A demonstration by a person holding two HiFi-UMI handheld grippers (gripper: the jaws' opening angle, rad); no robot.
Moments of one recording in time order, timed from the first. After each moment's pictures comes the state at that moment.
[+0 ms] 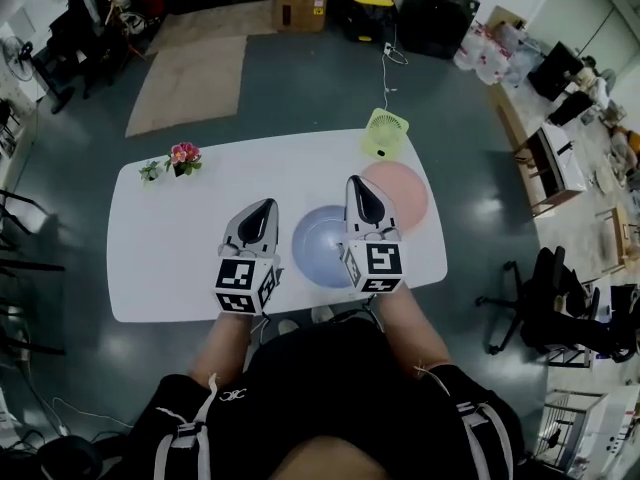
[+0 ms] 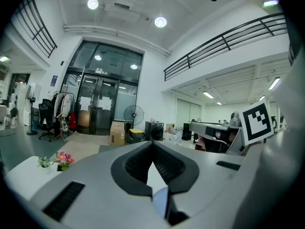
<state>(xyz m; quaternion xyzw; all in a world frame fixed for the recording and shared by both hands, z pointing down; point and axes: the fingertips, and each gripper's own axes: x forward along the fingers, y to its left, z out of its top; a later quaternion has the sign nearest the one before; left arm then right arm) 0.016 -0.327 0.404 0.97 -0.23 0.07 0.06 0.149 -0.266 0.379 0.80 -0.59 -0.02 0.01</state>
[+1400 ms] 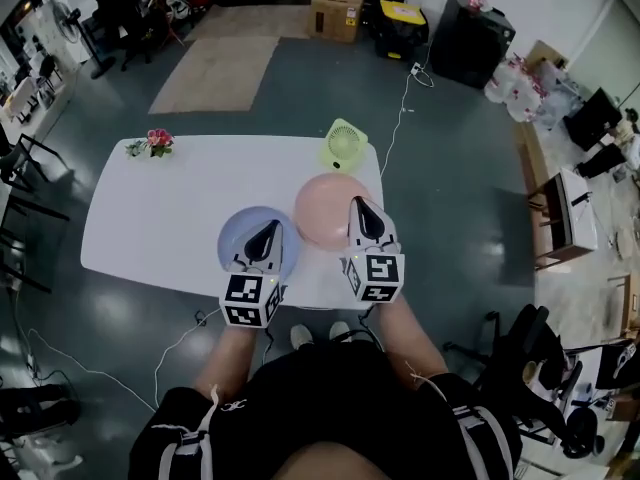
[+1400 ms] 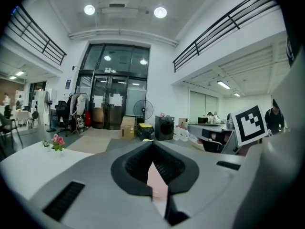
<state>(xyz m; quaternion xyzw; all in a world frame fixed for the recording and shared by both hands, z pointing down) 0.272 -0.113 0.424 0.93 -0.34 0.10 0.07 0.429 -0.091 0.421 0.74 -0.67 0.03 0.01</state>
